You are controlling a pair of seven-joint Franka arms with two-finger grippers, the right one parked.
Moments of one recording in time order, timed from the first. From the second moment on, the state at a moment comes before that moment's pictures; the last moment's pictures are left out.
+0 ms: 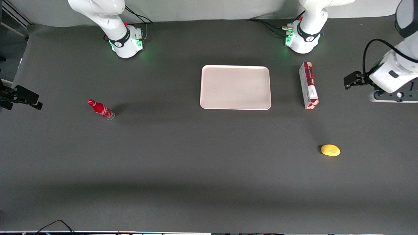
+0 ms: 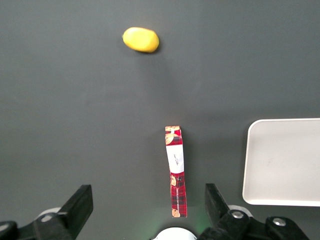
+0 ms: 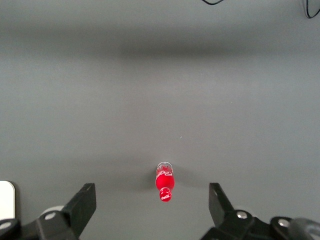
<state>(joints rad) 0.03 -0.10 -0.09 -1.85 0.06 1.61 0.00</state>
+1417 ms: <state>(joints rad) 0.02 -0.30 -0.10 -2.82 0.06 2.47 -0.07</state>
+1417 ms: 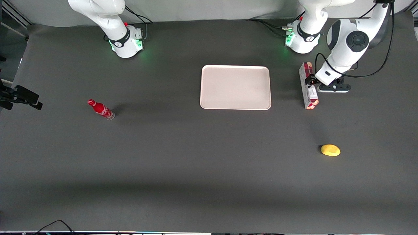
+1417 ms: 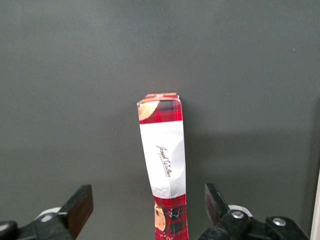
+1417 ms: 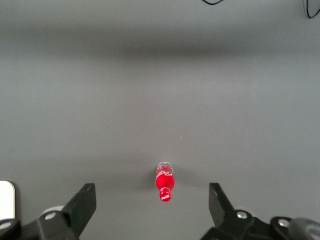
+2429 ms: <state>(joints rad) 0.01 -0.07 -0.10 -2.85 0.06 2.58 -0.13</state>
